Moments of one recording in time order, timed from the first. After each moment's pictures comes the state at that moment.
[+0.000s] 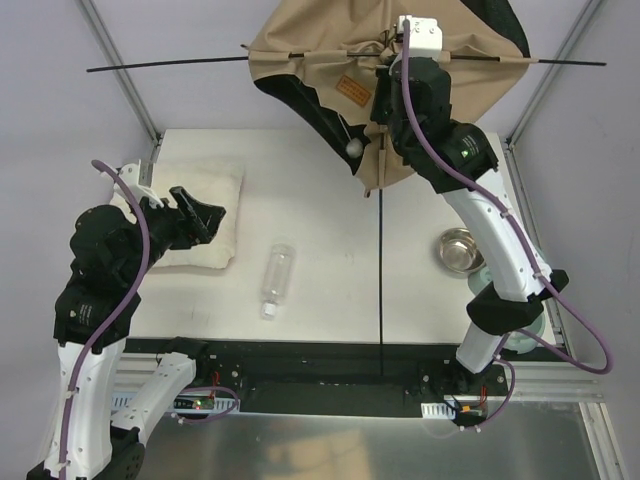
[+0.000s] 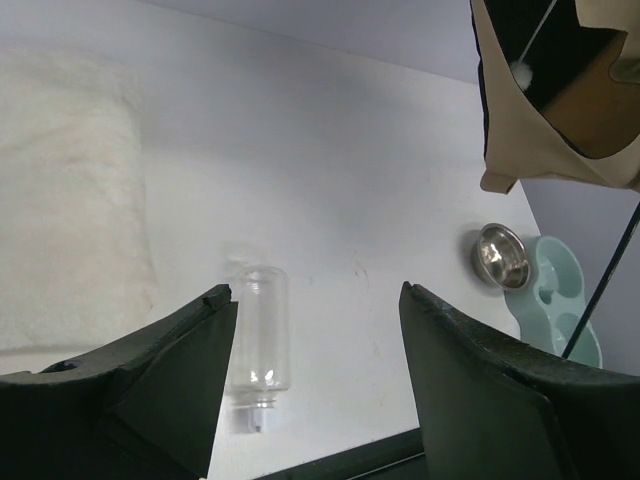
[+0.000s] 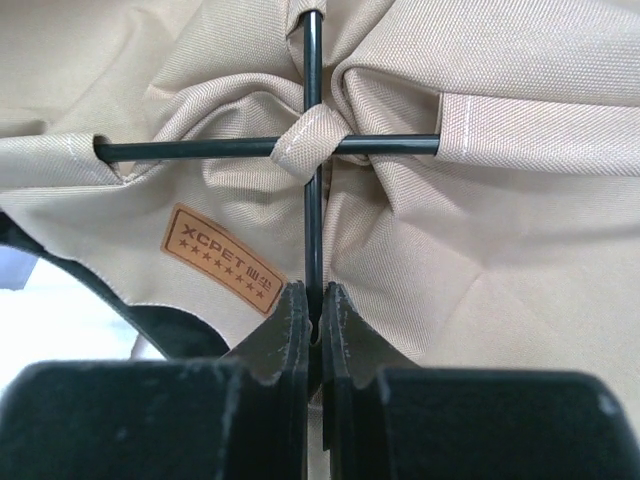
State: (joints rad) left arm -0.19 0.70 1.30 -0.83 0.18 -0.45; right arm 0.76 1.74 2.38 -0.78 0.66 0.17
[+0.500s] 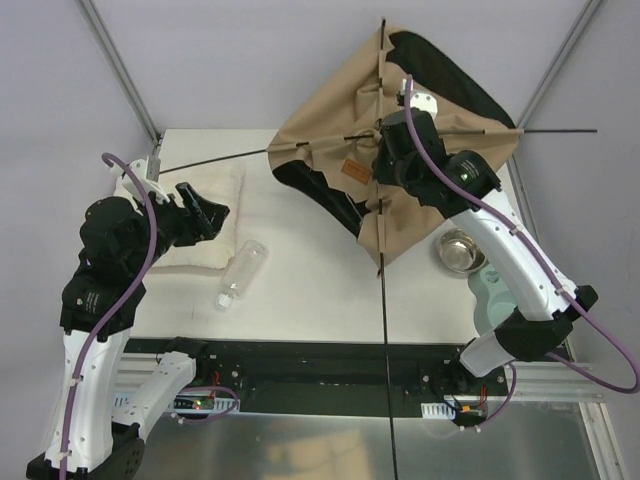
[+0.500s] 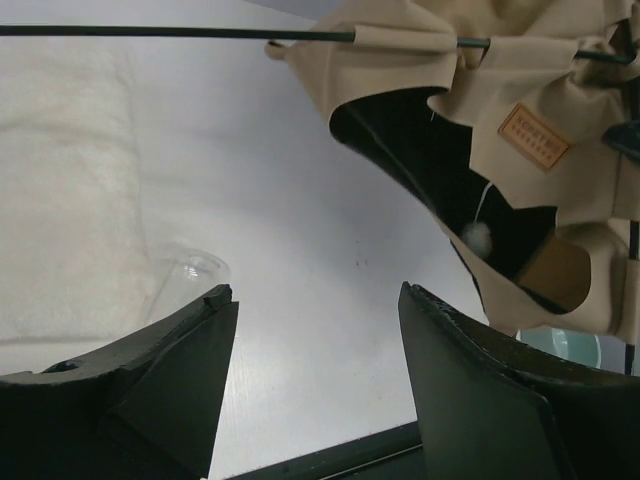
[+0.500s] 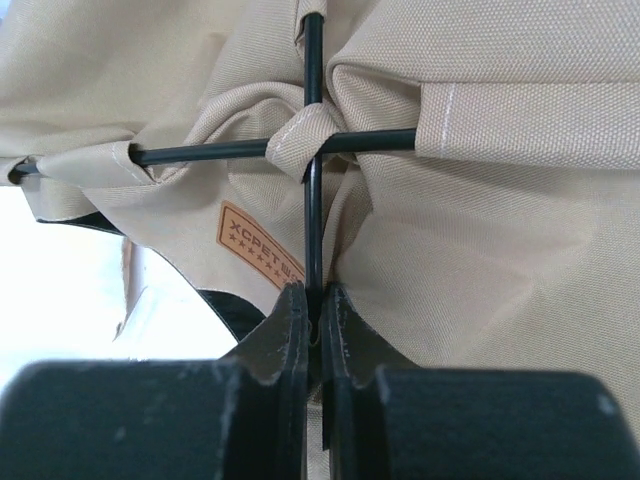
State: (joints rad) left arm -0.19 0.73 1.28 -0.83 0.18 -0.47; right arm 0.76 1.56 2.02 -1.03 0.51 0.54
